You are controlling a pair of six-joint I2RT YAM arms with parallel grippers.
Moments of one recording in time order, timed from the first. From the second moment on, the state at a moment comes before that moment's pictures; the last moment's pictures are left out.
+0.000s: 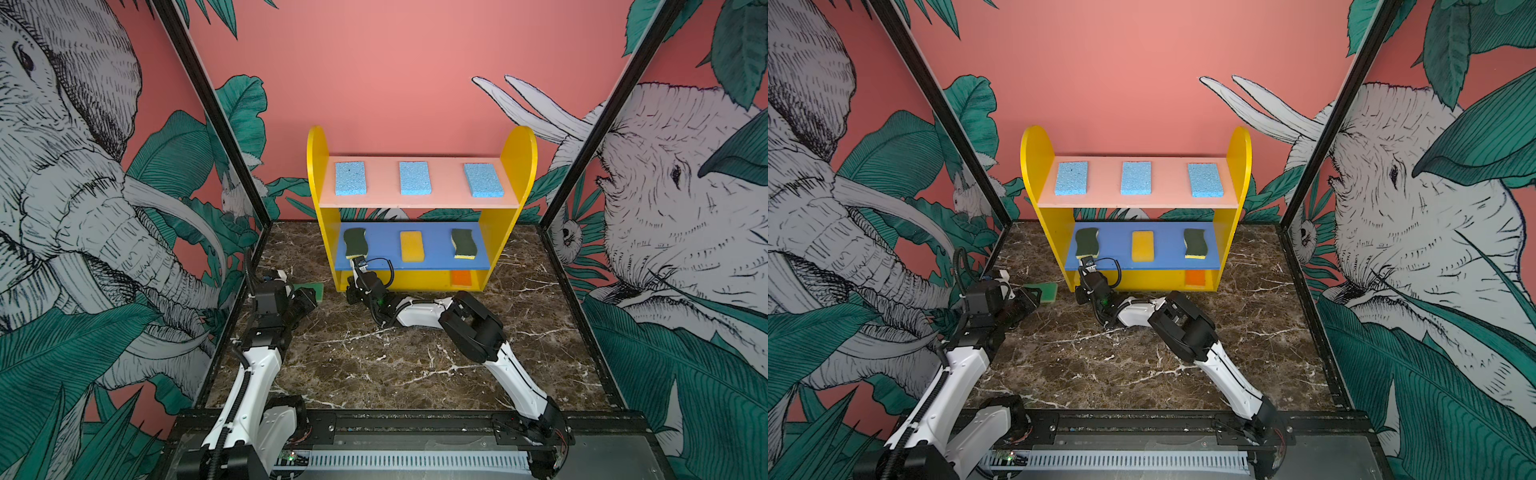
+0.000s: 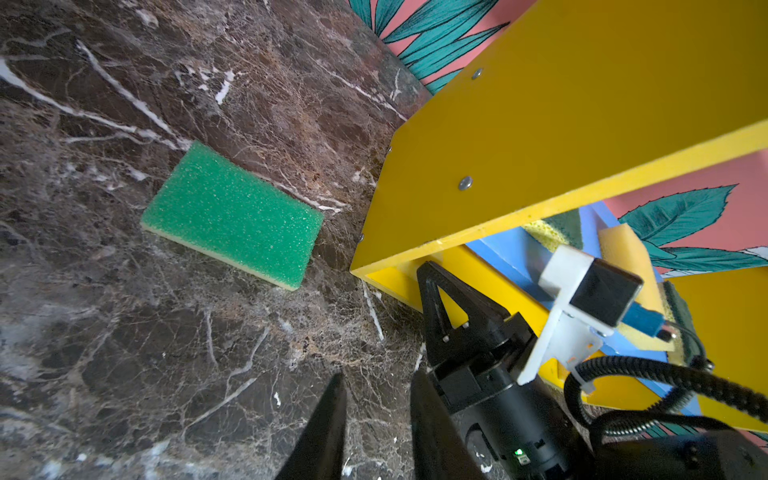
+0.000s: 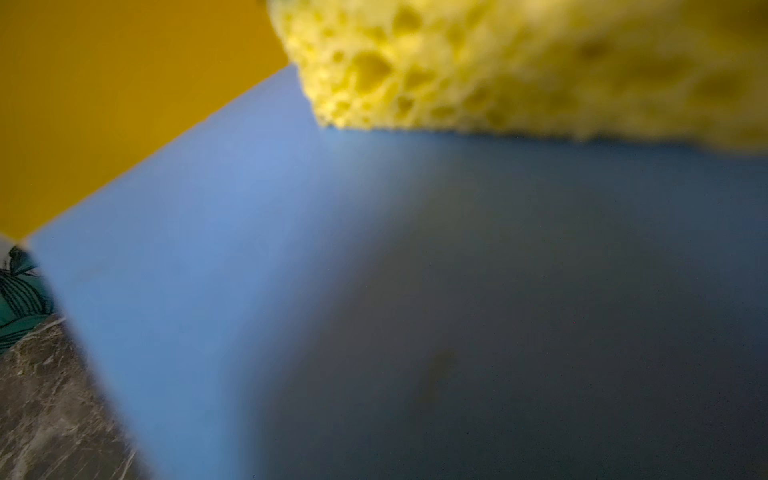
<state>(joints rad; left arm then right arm) 0.04 0.90 0.58 -0.25 0.24 -0.63 0.96 2.40 1.66 0.38 0.23 0.34</state>
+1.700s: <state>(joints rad) 0.02 0.90 0.57 -0.28 0.22 -0.59 0.99 2.36 1.68 0.12 0.38 0.27</state>
